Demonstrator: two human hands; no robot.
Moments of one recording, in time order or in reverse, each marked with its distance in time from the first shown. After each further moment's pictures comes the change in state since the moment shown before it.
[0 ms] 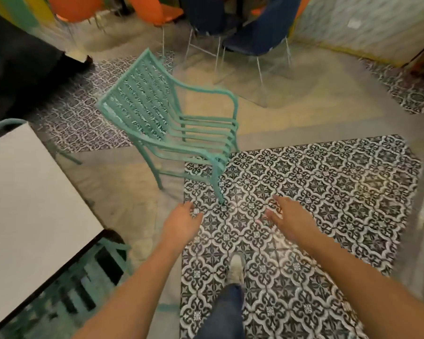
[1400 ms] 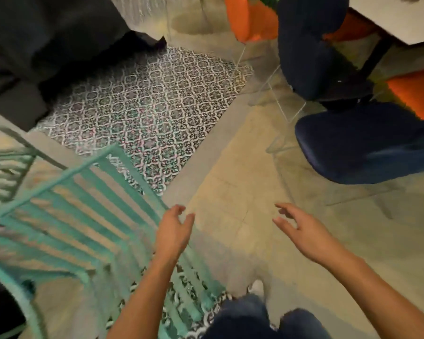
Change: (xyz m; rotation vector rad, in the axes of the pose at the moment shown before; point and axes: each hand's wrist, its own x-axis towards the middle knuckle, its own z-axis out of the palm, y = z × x) left_hand 0.864 0.332 -0.140 -0.455 0.408 -0.578; right_hand 1.021 -0.075 -0.375 0.134 -0.348 -0.481
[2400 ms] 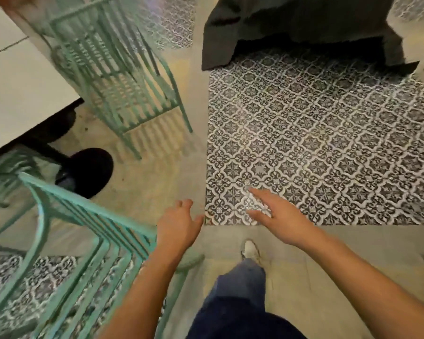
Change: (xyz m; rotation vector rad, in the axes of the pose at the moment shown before) left_hand 0.391 0.063 -0.140 0.152 0.338 -0.767; right_hand 0.613 -0.357 0.076 -0.432 -0.875 -0.947
